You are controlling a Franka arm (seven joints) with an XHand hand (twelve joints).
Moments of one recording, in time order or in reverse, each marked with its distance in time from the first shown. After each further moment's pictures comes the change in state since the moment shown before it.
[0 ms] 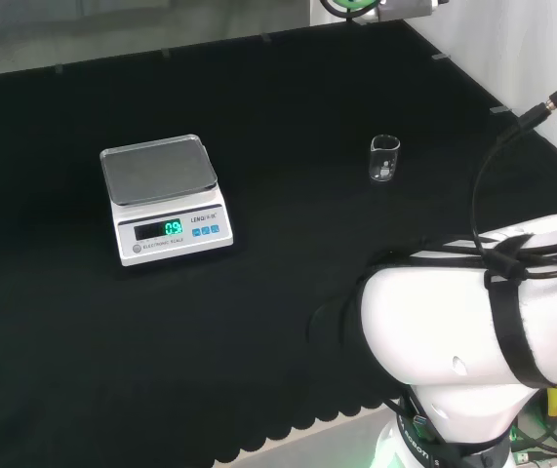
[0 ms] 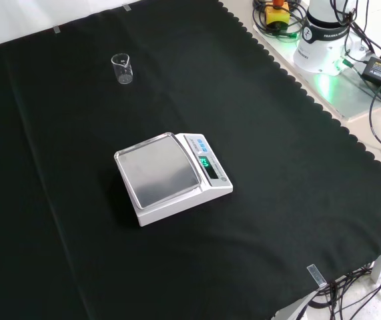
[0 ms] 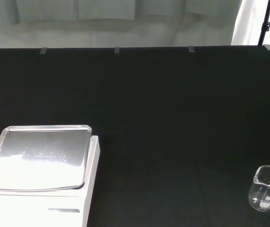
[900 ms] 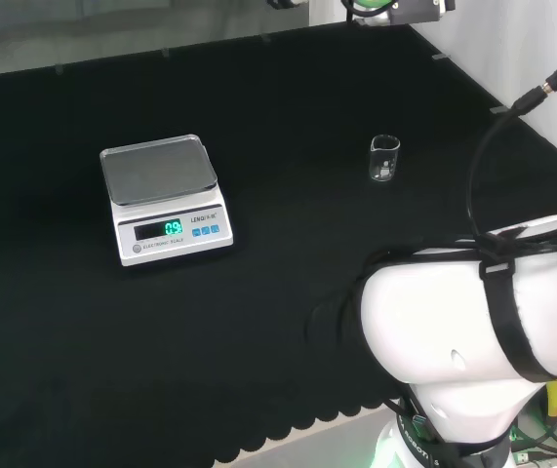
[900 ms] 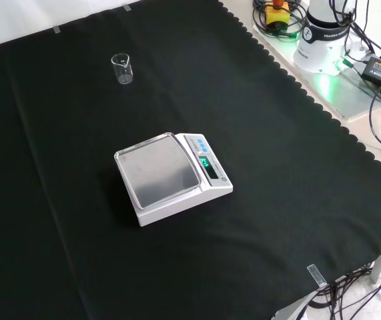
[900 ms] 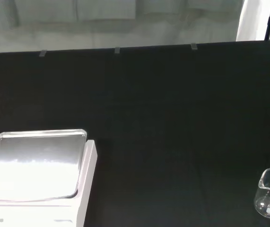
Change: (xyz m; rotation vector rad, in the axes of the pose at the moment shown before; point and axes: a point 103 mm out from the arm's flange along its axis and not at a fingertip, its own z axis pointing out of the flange) arm -0.028 0.030 0.020 -0.004 0.051 -0.007
